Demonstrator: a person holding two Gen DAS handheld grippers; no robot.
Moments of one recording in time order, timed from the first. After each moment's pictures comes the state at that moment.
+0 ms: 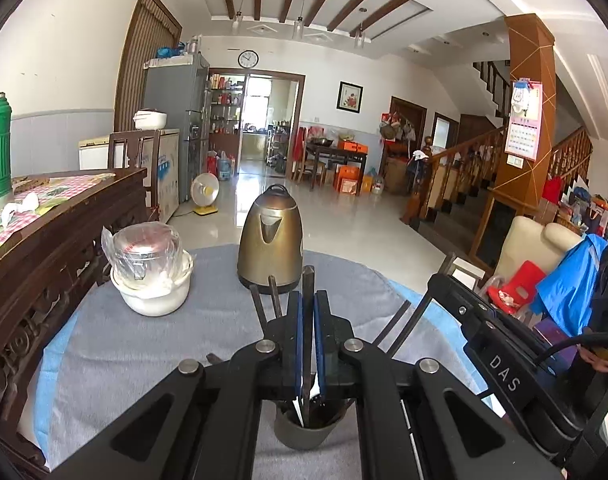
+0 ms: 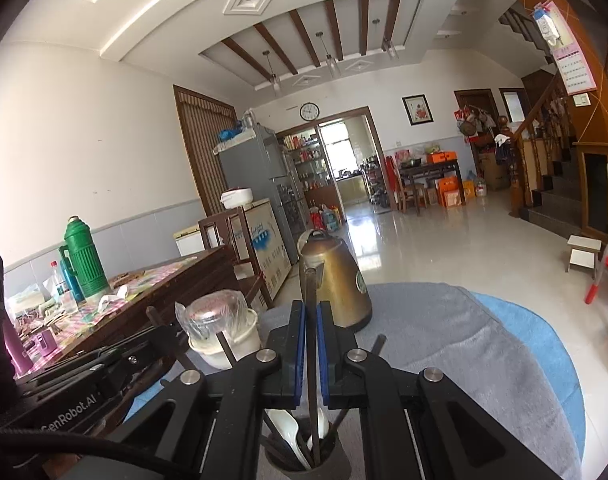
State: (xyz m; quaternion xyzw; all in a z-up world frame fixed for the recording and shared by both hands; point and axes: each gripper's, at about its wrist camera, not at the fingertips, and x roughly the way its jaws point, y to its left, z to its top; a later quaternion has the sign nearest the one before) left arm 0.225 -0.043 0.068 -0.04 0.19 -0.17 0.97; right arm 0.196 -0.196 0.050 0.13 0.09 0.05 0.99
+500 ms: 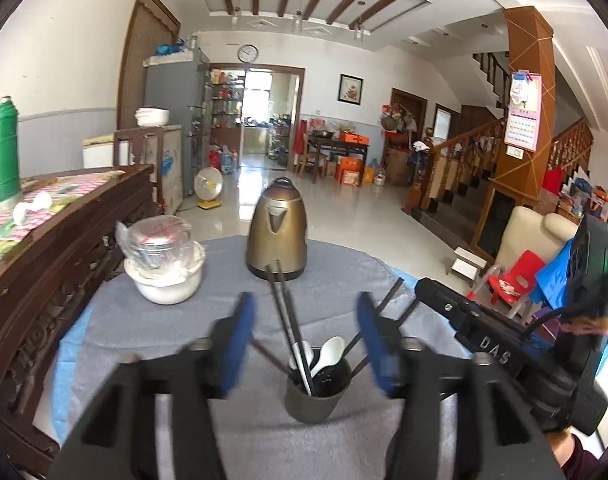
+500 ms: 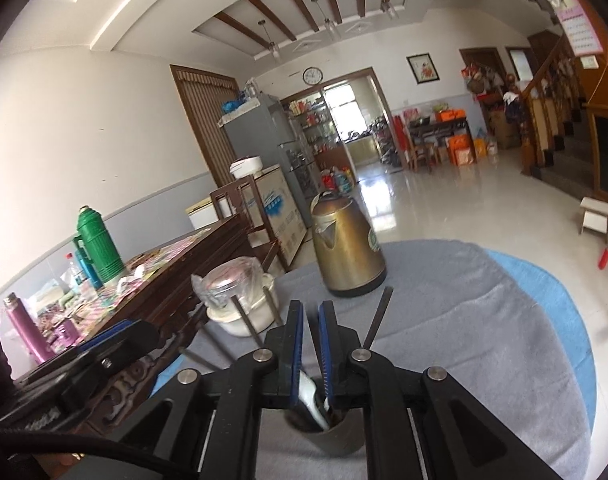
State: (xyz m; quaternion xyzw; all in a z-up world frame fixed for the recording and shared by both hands) left arm 0.184 -0.026 0.076 -0.02 0.20 -0.16 0.97; right arm 0.189 -0.207 0.047 0.16 0.16 0.09 0.97
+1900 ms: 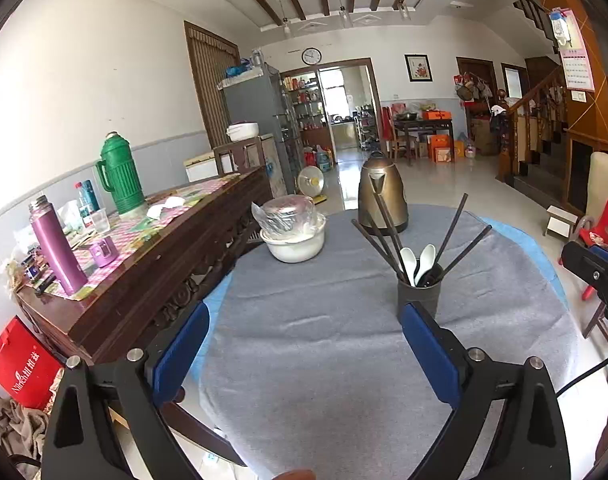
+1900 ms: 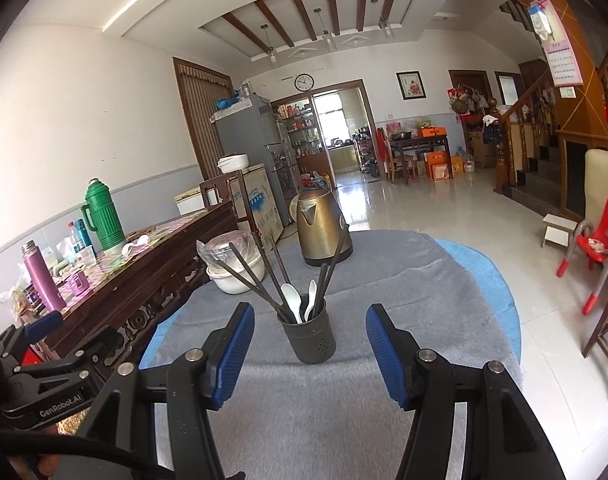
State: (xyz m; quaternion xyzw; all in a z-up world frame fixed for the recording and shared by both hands) left arm 0.041 0.009 0.053 0.09 0.20 0.03 0.98; right arm 0.015 -0.188 0.038 0.11 0.16 0.04 0.98
